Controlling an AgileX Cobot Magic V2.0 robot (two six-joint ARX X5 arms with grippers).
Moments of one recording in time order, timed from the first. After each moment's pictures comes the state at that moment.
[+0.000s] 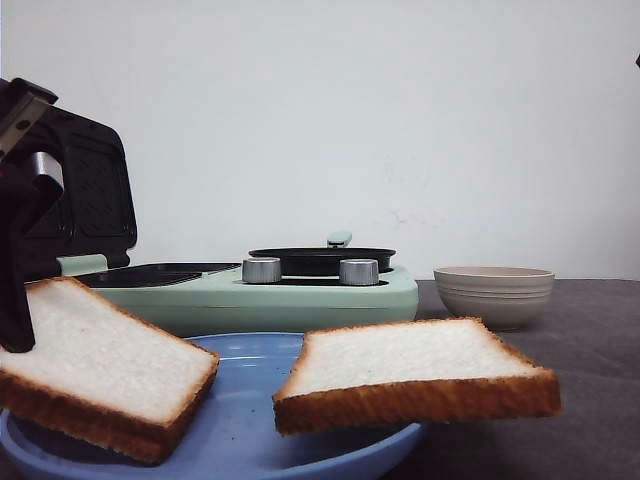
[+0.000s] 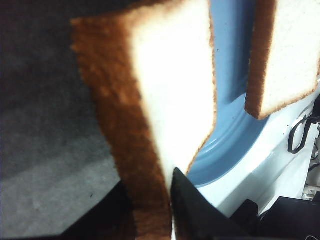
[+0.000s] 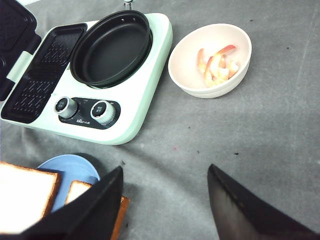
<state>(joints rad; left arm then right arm) -0.23 1.42 0.79 -0.90 0.71 0.01 0.00 0.71 0.76 -0.68 -0.47 0.23</state>
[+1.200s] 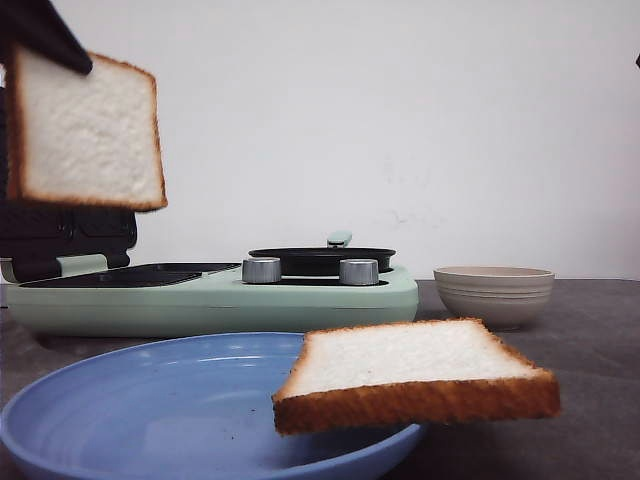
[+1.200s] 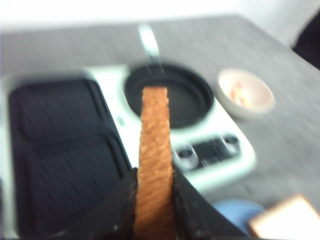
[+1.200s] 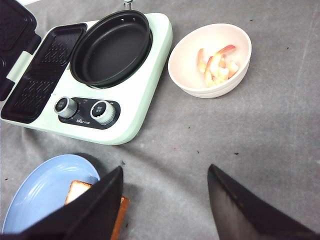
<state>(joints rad) -0.26 0.85 0.79 -0.32 0.31 -0.03 0.00 0.71 0.76 -0.68 -0.47 0.23</state>
